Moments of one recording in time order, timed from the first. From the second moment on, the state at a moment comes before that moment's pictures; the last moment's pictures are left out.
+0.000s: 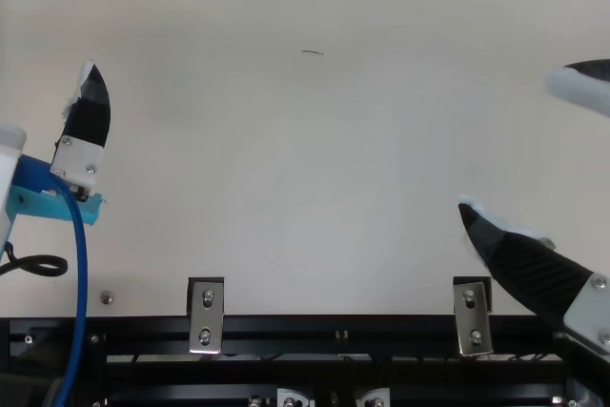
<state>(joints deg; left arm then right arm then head) -4.9 46.9 -15.8 -27.5 4.0 51.6 -9.2 50.0 -48.9 54.6 70.0 -67.4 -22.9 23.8</state>
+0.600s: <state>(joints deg) -4.9 46.9 -15.8 -27.5 4.0 51.6 -9.2 50.0 -48.9 54.6 70.0 -67.4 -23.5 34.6</state>
